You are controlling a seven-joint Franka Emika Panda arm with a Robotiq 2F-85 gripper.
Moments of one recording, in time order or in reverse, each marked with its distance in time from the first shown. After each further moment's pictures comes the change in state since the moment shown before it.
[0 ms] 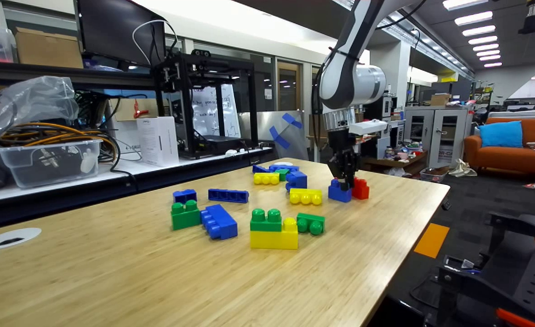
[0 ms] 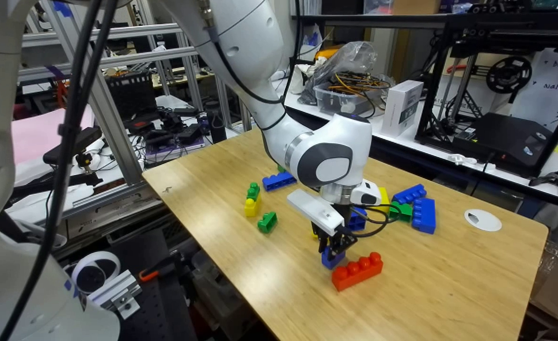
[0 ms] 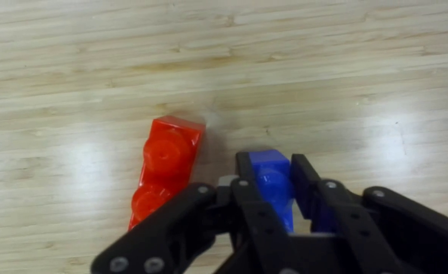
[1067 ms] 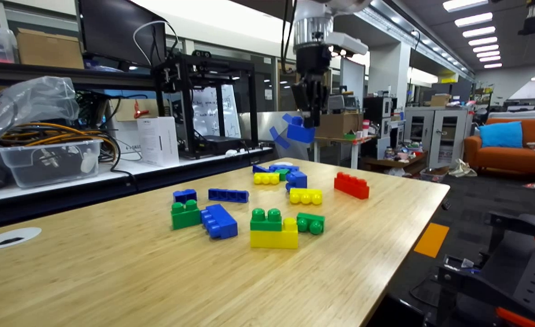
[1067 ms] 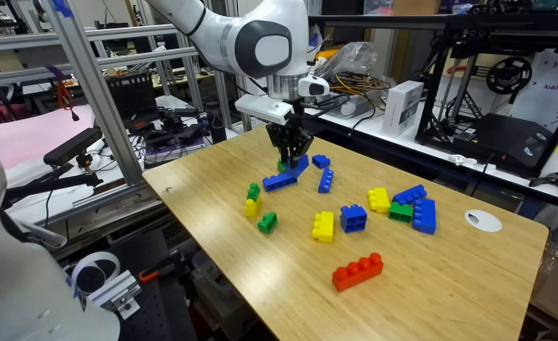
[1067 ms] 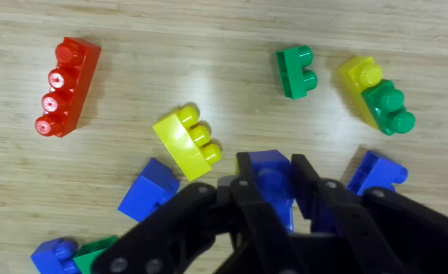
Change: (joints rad) arm 0.145 -0.483 0.133 -0.137 0.052 -0.197 0.047
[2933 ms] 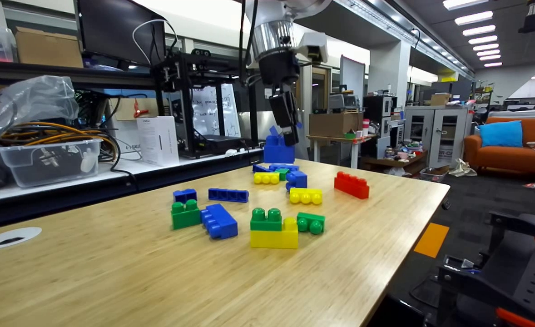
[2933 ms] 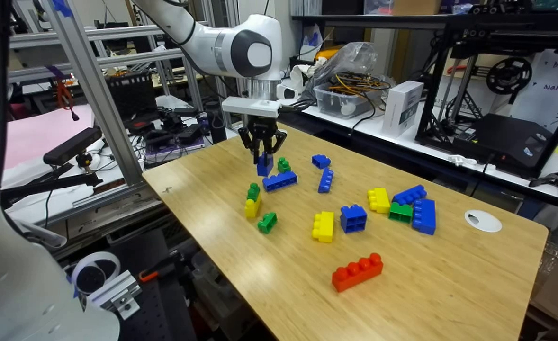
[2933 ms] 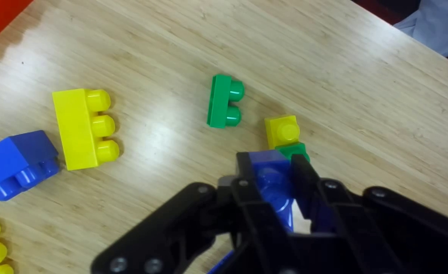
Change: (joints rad) arm 0.112 0.136 0.089 0.125 -0.057 -0.169 -0.177
